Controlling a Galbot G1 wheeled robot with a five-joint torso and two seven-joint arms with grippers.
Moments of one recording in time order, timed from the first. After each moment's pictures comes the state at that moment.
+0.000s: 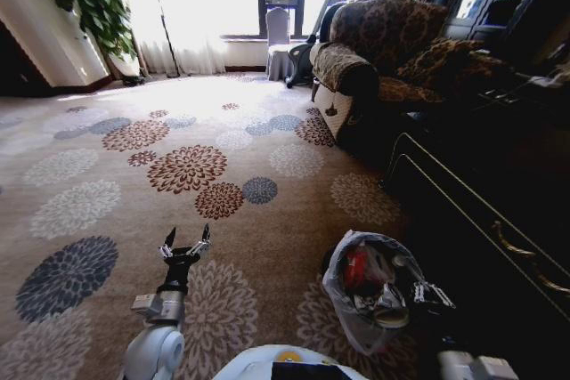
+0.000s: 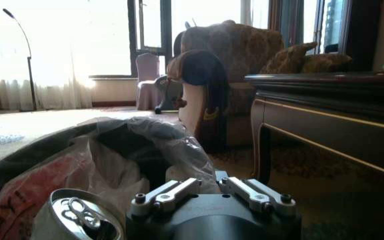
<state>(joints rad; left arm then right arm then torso) 1.73 -1.38 -0.67 -2.14 -0.39 -0.20 -0.05 -2.06 1.40 0.81 2.28 0.36 0.18 -0.02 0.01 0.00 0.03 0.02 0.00</state>
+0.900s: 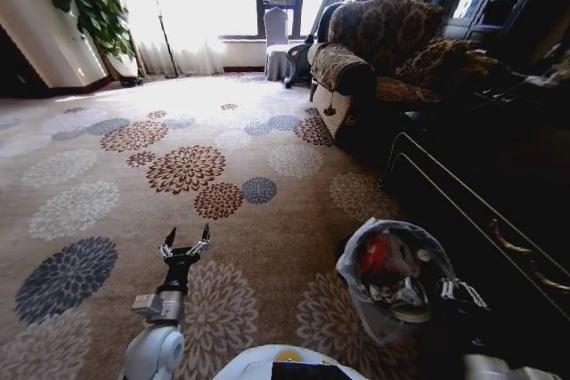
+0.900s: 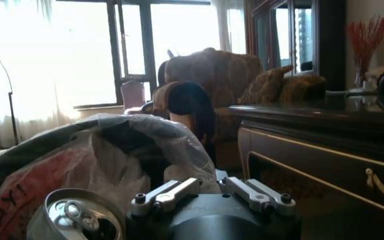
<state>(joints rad) 1.73 -1.38 -0.67 -2.14 -0.39 -0.20 -0.05 -2.11 1.49 0.87 2.46 0.43 0.11 -0.02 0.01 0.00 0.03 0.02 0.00</state>
